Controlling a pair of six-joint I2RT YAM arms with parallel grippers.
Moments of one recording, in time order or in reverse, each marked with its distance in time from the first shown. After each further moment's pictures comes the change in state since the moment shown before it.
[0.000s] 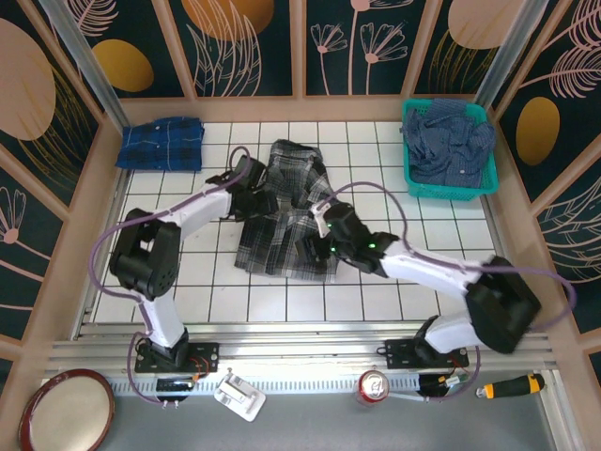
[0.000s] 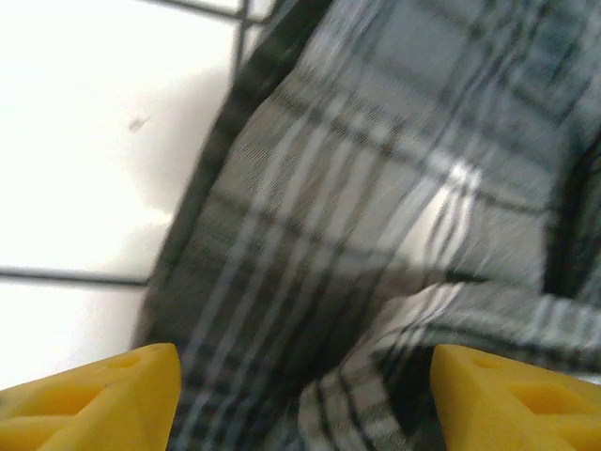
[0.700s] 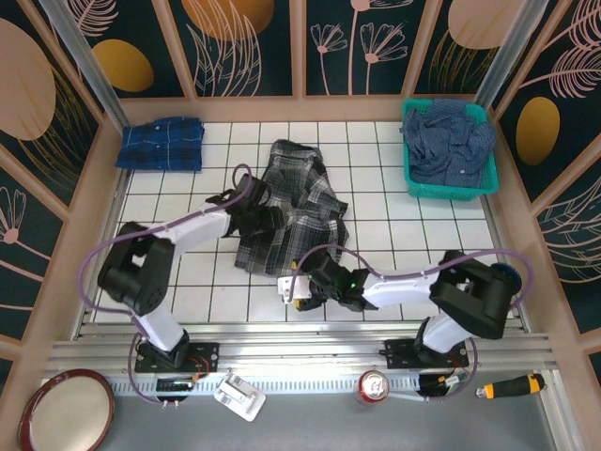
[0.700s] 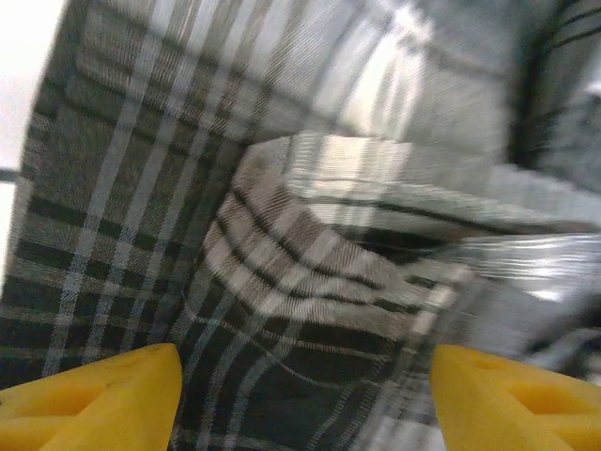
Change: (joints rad) left arm -0.067 -0.049 -0.159 0.147 0.077 -0.051; right arm 0.274 0.249 -0.187 0.244 0.109 -0.974
